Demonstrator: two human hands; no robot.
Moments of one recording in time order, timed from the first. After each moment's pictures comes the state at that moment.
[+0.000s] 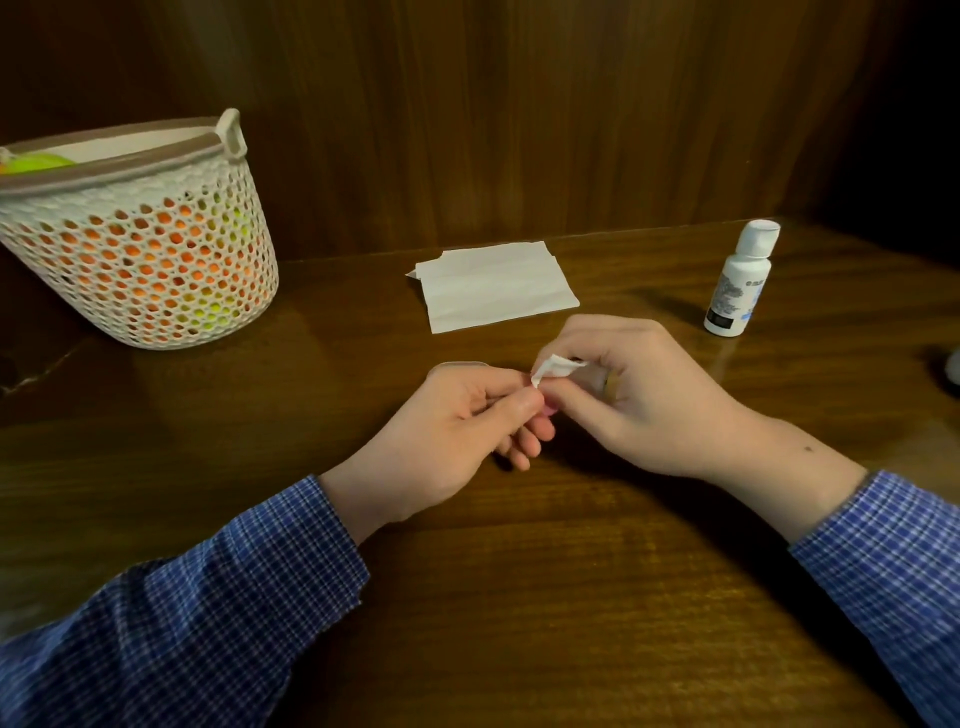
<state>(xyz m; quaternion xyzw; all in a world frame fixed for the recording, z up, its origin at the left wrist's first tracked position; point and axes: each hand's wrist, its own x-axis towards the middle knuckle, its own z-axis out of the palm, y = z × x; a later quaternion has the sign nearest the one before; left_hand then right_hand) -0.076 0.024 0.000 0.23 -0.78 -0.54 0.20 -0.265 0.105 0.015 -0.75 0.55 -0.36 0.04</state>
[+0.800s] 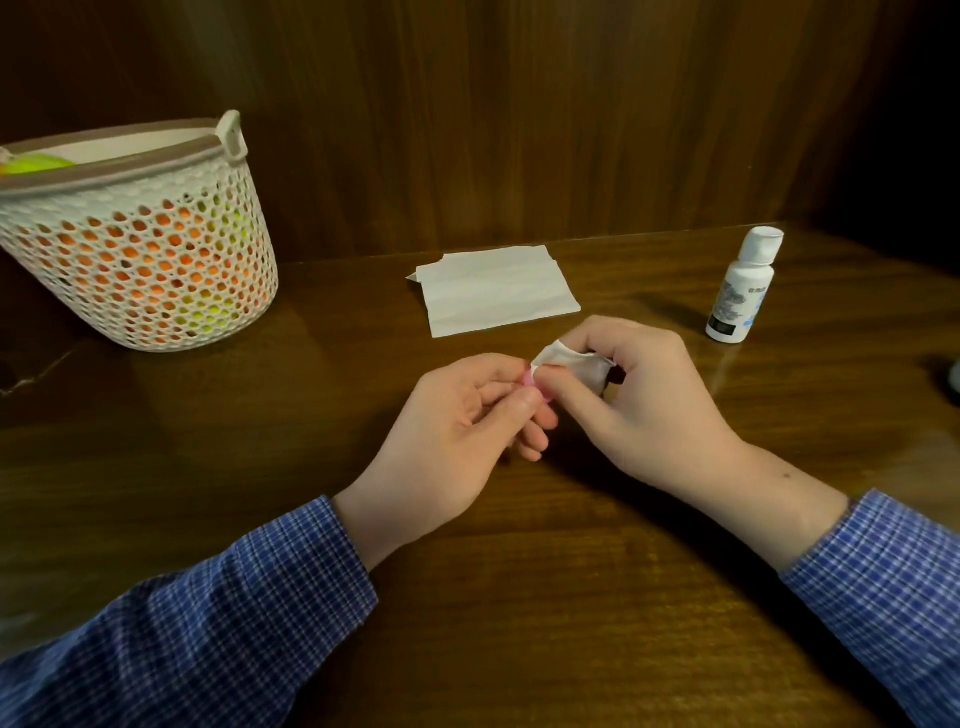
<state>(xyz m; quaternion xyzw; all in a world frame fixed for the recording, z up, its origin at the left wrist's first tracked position) -0.078 0.032 -0.003 0.25 -0.78 -0.49 0.30 -0.254 0.102 0.004 -0.66 0.60 -0.45 0.02</state>
